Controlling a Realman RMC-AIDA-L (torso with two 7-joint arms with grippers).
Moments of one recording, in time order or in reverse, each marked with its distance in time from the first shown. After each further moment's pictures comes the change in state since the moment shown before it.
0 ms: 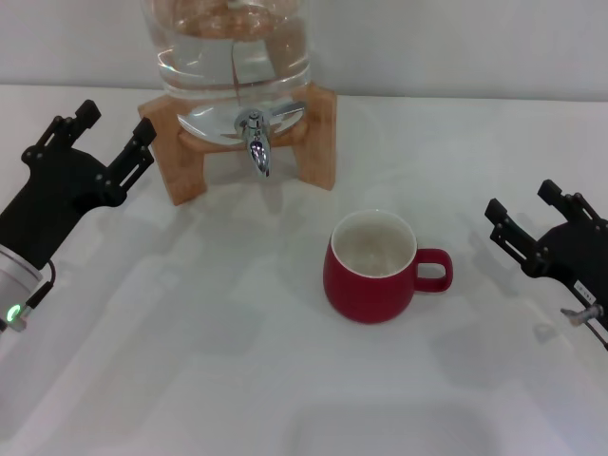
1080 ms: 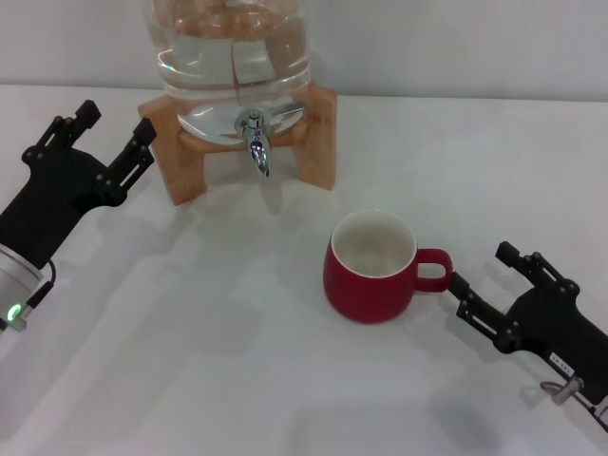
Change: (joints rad) left arm -0.004 0.000 -0.002 -0.005 0.000 0.001 0.000; right arm -0.054 -0.004 -0.197 -0.010 -0.011 -0.083 -0.008
